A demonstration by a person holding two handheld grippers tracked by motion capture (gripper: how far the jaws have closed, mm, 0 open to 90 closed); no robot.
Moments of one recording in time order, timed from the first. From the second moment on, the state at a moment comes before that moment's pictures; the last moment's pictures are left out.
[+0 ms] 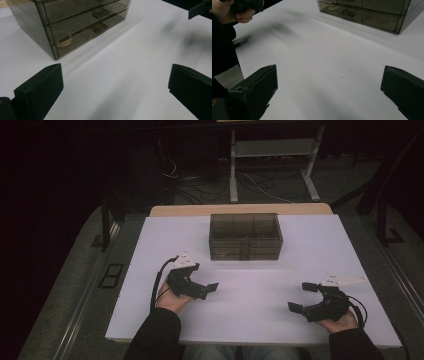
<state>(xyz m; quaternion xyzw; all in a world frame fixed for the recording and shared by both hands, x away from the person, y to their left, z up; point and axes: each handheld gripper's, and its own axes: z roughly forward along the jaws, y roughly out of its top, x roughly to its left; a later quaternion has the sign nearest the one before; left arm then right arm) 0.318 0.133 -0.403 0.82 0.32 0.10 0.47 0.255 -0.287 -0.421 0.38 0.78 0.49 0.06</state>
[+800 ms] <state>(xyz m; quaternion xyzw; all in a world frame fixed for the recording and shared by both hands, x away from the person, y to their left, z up) 0.272 0.158 -0.424 0.78 0.34 0.12 0.52 0.254 -0.283 -0.424 0.39 0.79 0.48 0.05</state>
